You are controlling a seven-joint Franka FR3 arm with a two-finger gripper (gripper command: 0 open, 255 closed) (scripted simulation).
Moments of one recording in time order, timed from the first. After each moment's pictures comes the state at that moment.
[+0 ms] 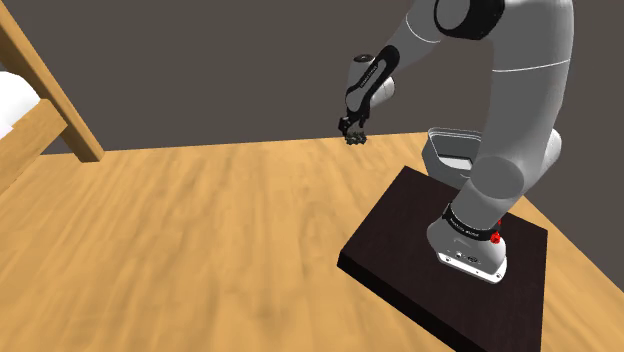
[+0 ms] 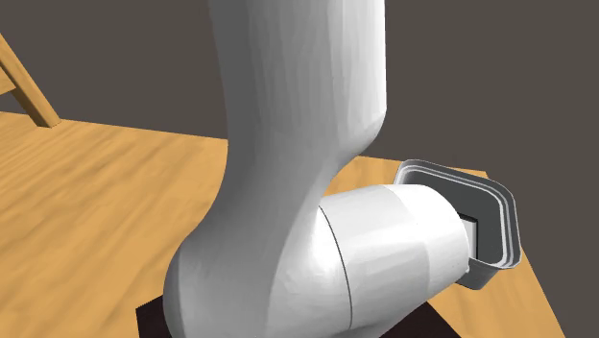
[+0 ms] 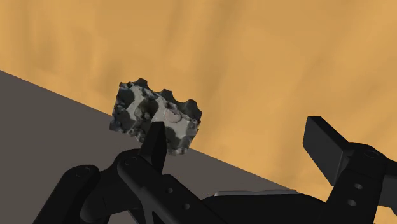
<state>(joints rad) -0.26 0.44 -0.18 -2.20 -0.18 2.74 0.06</state>
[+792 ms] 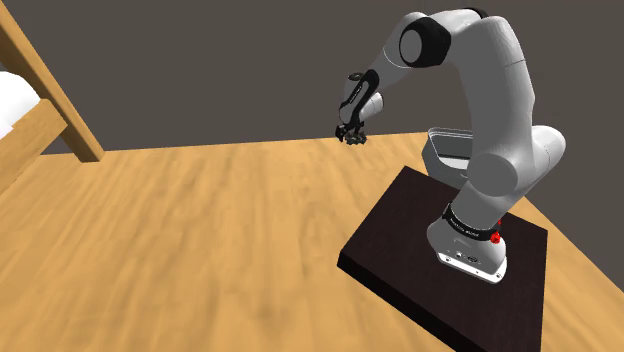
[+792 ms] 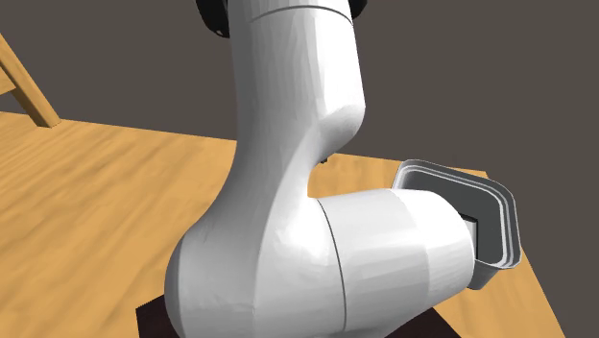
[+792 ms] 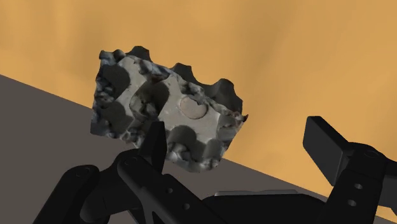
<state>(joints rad) -0.35 0.78 -0.16 -1.90 -0.13 2.82 0.04</state>
